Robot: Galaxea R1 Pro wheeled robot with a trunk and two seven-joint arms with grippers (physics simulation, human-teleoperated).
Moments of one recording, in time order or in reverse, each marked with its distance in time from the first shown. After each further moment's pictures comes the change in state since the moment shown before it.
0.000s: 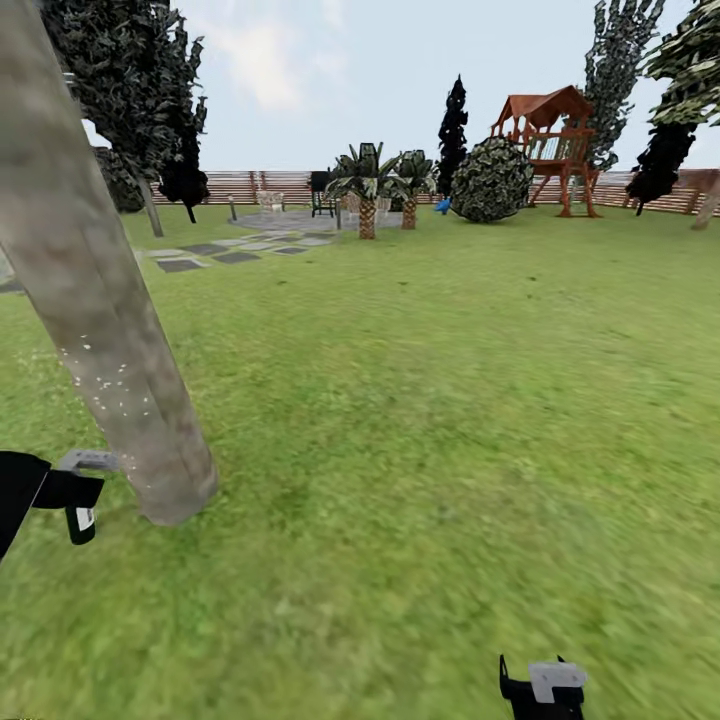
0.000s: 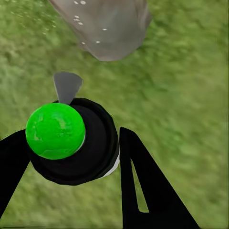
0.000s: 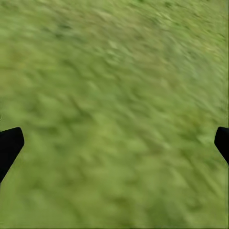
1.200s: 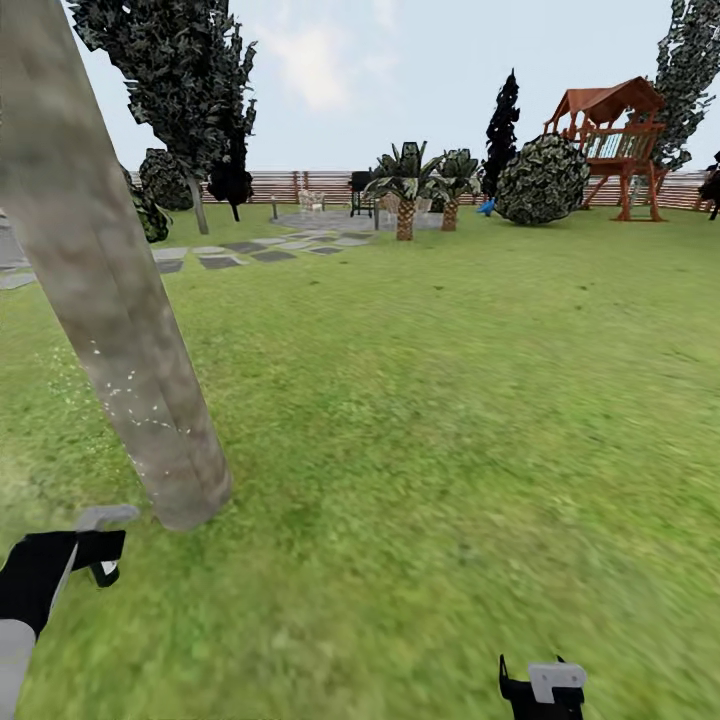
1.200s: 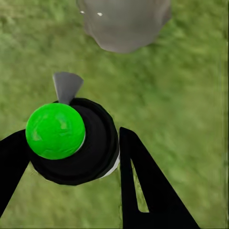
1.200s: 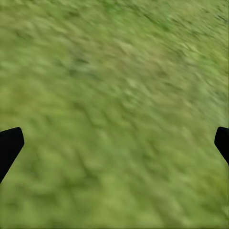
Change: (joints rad) left arm 0.145 -0.170 0.265 0.155 0.011 -0.329 0.242; right arm 0.000 0.000 0.000 0.001 0.001 0.000 0.000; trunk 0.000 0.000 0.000
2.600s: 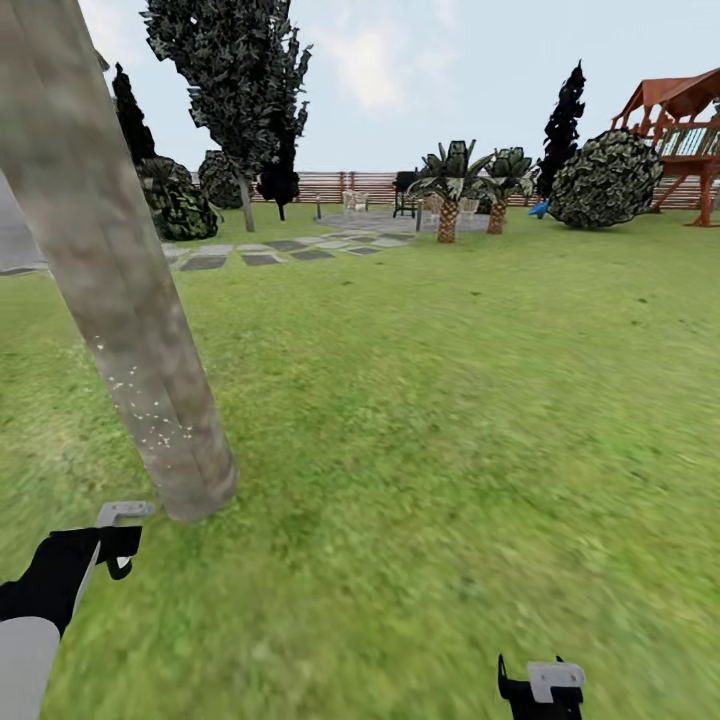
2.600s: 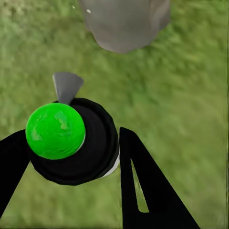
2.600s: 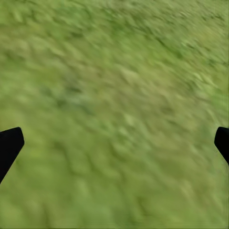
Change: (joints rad) left arm 0.001 -0.059 -0.007 -0.022 -0.013 -0.019 0.066; right arm 0.000 0.003 0.001 -0.001 0.000 0.000 0.000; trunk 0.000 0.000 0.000
